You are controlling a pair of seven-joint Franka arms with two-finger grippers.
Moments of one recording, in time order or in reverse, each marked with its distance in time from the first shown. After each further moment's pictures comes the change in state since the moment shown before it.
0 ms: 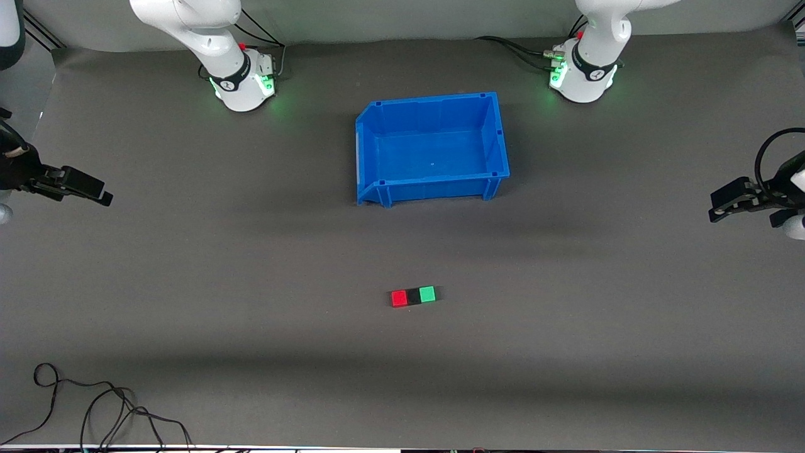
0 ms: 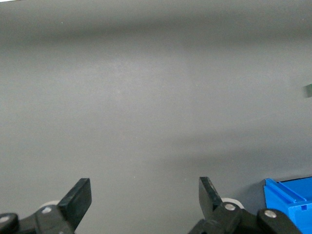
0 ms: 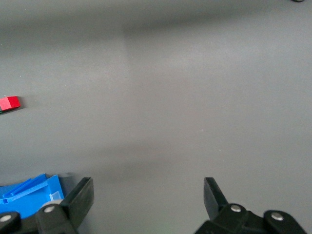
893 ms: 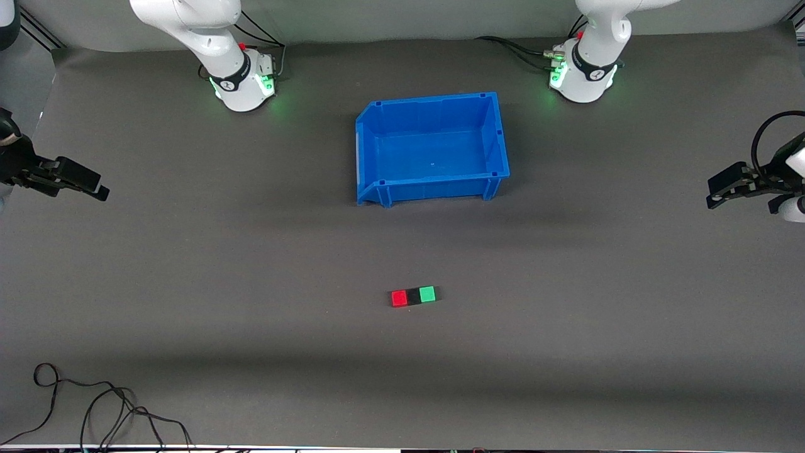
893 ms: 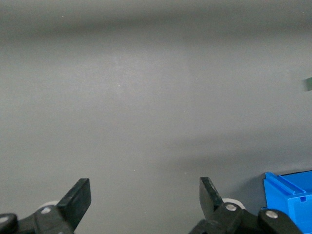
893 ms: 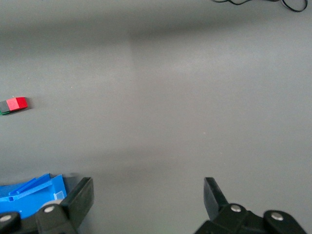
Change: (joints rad) left arm 0.000 -0.053 0.000 -0.055 0.000 0.000 0.000; right arm 0.000 -0.006 0.013 0.024 0.000 -0.010 0.000
